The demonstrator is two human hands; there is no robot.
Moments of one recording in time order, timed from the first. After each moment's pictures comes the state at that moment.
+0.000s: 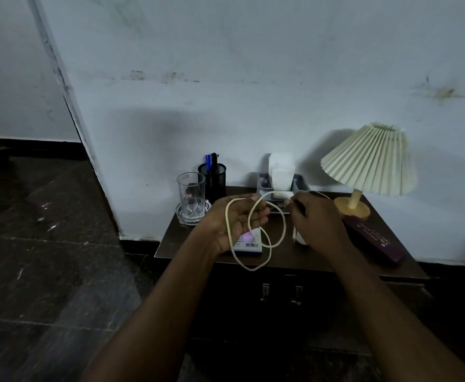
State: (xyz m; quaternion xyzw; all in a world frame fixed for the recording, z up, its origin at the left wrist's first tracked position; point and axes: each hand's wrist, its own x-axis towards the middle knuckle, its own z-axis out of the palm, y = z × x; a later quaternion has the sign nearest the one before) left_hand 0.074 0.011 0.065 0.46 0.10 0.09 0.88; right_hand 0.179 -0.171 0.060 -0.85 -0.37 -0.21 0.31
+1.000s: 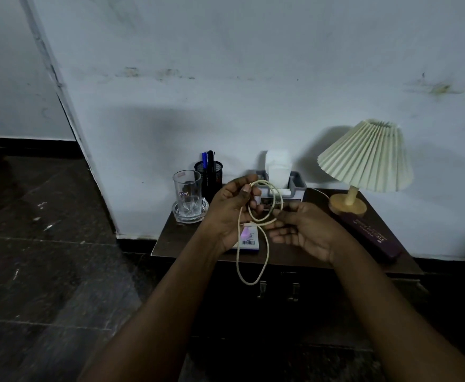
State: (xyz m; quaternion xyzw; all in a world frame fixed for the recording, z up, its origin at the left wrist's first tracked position) left_hand 0.077 -0.005 0.070 0.47 0.05 0.20 0.86; right_hand 0.165 -0.169 0.065 -0.63 -0.19 0.34 0.67
